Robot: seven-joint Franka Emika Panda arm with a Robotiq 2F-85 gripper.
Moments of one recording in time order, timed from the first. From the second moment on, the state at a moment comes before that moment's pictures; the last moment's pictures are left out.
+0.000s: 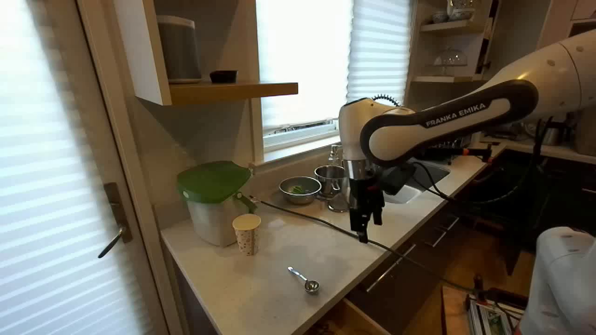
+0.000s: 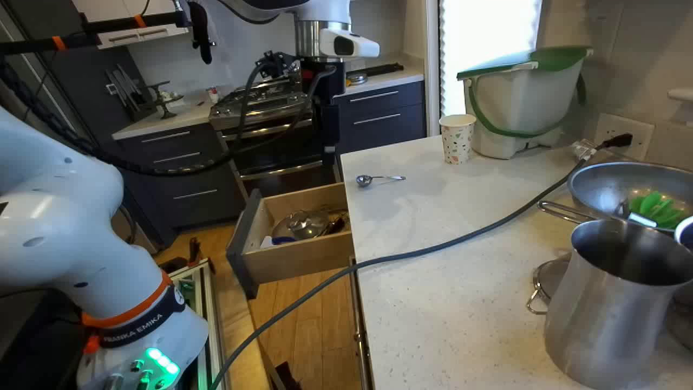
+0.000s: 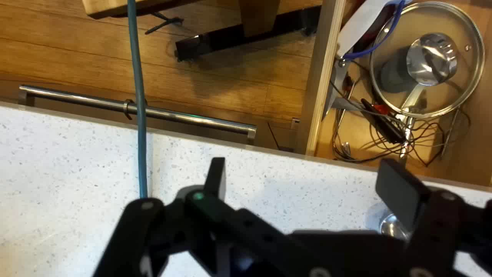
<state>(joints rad) -0.08 -0.33 -0.01 -2.33 -0.02 1.80 0.14</state>
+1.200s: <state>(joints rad) -0.04 -0.16 0.05 -2.43 0.03 2.50 0.38</state>
